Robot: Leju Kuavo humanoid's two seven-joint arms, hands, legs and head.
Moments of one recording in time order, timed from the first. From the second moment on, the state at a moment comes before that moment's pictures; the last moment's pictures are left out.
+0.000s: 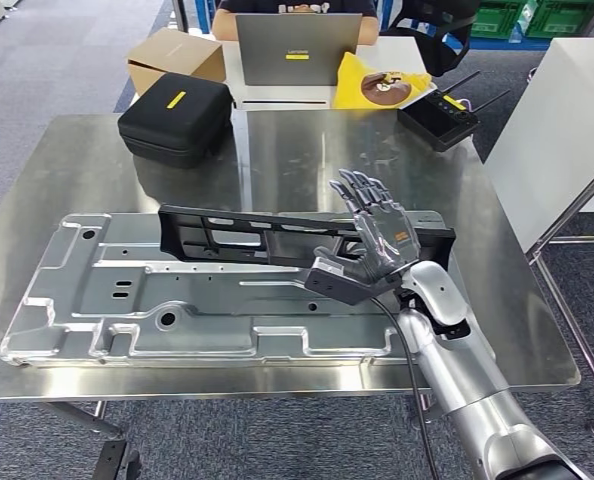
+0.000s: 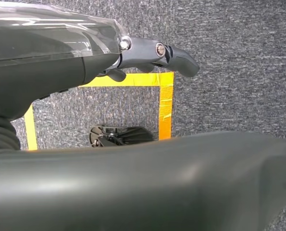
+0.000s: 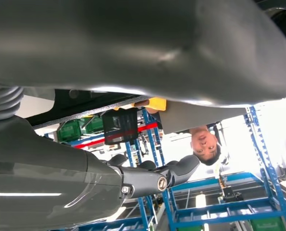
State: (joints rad) left arm -0.15 -0.16 1.15 -0.24 -1.05 0.00 -0.31; right arm -0.52 -0.05 0.38 -1.24 1.10 -0.16 -0.20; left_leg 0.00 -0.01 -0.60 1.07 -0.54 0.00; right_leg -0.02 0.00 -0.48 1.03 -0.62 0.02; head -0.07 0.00
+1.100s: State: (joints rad) left arm -0.15 -0.16 1.15 -0.24 -1.05 0.00 -0.31; right arm -0.52 -0.05 0.38 -1.24 1.10 -0.16 -0.20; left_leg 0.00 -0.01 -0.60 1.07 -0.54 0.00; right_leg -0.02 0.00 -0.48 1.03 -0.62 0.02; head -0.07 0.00
